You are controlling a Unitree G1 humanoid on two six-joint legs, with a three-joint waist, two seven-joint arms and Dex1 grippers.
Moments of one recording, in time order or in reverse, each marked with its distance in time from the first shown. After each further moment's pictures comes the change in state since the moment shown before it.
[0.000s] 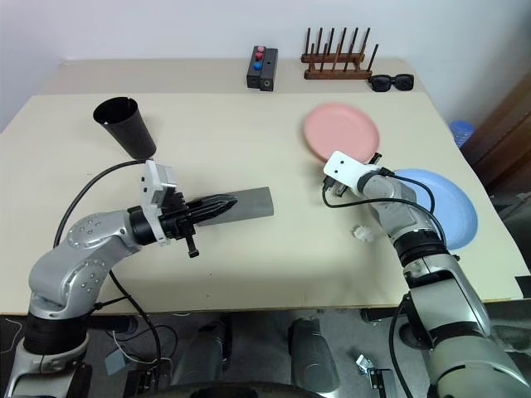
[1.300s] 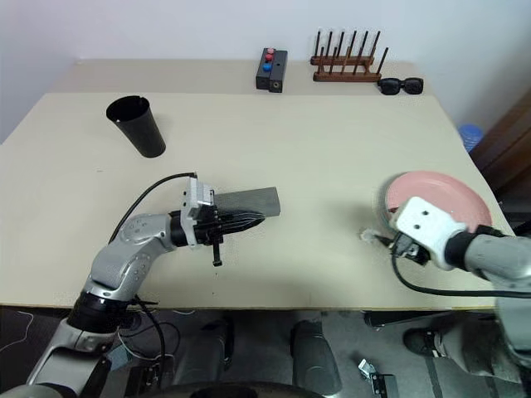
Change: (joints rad) left arm -0.053 -0.060 -0.234 0.345 0.115 -0.398 -0.205; right arm 0.866 -0.320 -0.567 -1.204 0.409 0.579 0.552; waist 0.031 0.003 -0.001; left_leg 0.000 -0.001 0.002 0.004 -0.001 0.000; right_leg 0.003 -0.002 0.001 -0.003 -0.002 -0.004
